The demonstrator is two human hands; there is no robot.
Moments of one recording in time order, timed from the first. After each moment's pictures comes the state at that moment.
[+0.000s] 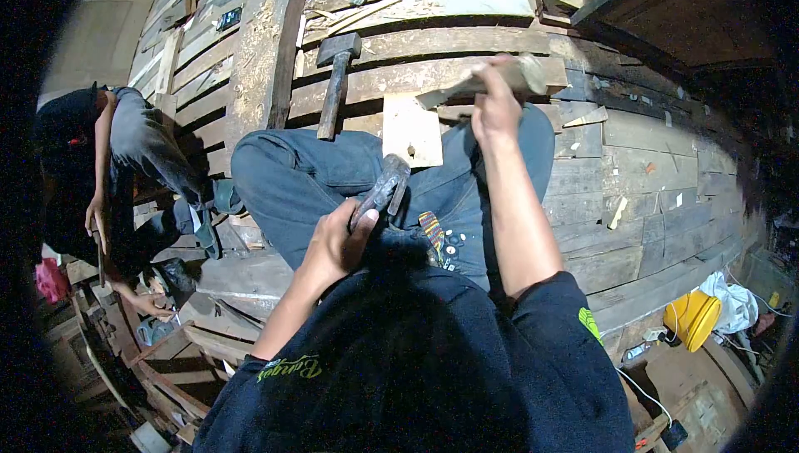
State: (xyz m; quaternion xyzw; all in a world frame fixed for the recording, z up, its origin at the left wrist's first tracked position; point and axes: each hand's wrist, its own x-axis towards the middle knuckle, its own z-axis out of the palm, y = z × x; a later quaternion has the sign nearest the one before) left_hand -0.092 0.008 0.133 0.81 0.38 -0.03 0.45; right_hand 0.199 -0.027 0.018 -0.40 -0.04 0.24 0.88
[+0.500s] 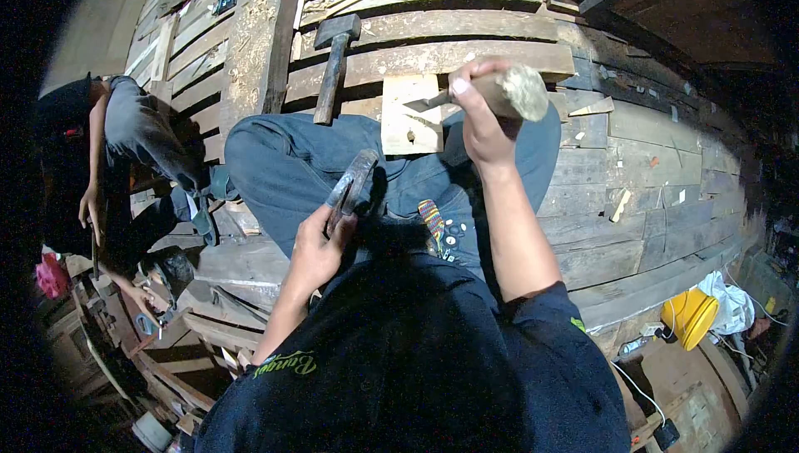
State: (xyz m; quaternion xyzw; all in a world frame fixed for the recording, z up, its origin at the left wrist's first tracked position) left_hand -0.116 0.000 0.130 0.77 0.45 0.02 0.46; right_hand 0.148 -0.048 0.073 -0.37 -0.23 0.24 0.87
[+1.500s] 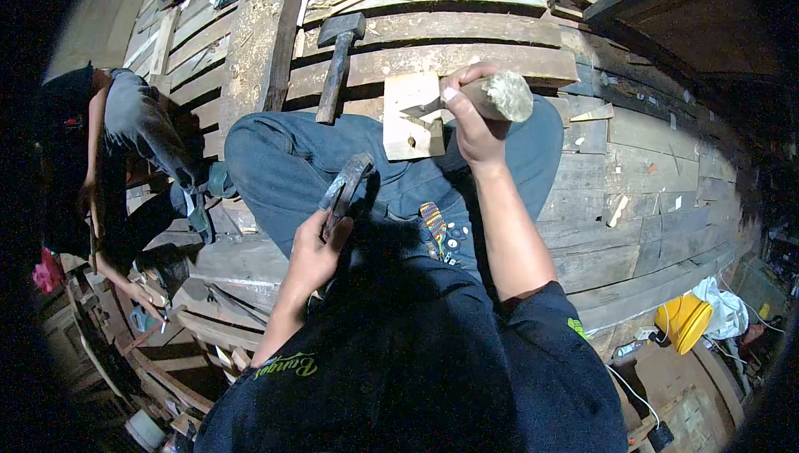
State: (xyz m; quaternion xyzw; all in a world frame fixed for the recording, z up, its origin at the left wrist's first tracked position) left_hand -0.132 0.004 0.120 0.75 0.47 0.01 0.46; right_hand 0.142 -0.035 0.052 -0.39 -0.26 0.25 0.85
